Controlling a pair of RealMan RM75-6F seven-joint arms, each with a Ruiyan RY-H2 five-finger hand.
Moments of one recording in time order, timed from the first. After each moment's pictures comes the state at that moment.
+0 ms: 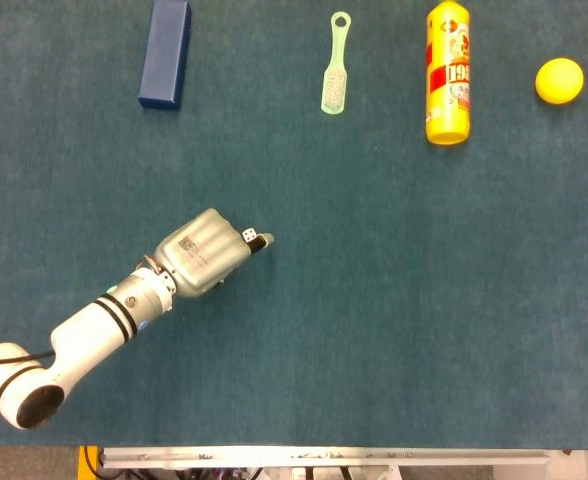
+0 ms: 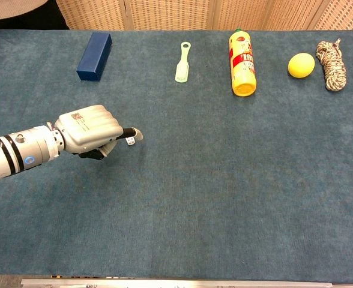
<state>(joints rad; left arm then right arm) -0.71 -1.41 -0.02 -1.65 1.39 0.74 0.58 0.04 -1.01 0.12 -1.56 -1.42 1.52 0.23</state>
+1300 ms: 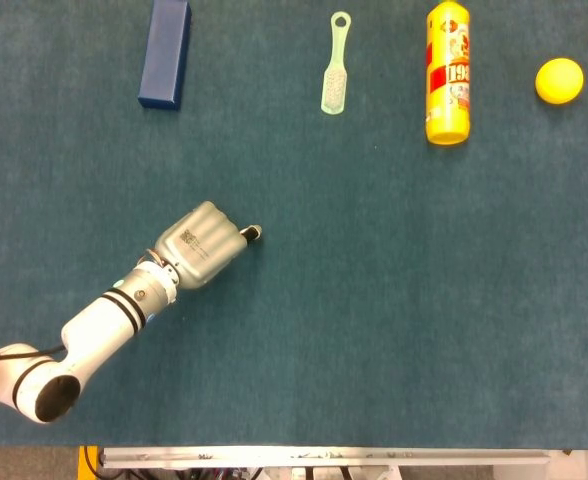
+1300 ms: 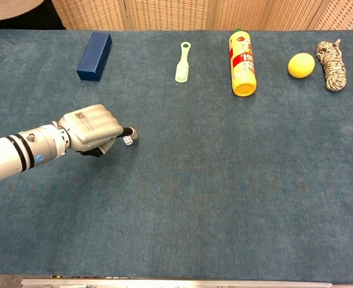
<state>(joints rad) -0.79 -1.44 0.05 -1.64 1.17 0.80 0.76 0.04 -1.01 0.15 -1.56 -1.38 1.48 0.23</state>
